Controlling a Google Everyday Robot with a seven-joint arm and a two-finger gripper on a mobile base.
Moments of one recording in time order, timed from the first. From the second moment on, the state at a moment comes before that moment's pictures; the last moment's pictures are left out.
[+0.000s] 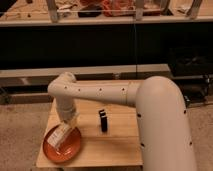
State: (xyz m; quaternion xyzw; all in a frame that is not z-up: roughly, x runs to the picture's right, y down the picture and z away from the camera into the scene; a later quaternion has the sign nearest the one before) arm -0.197 0.189 0.760 -0.36 -0.24 -0.41 0.81
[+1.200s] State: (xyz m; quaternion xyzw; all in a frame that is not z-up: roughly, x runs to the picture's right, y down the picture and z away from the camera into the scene) arm -0.198 0.190 0.757 -0.35 -0.24 -0.42 0.80
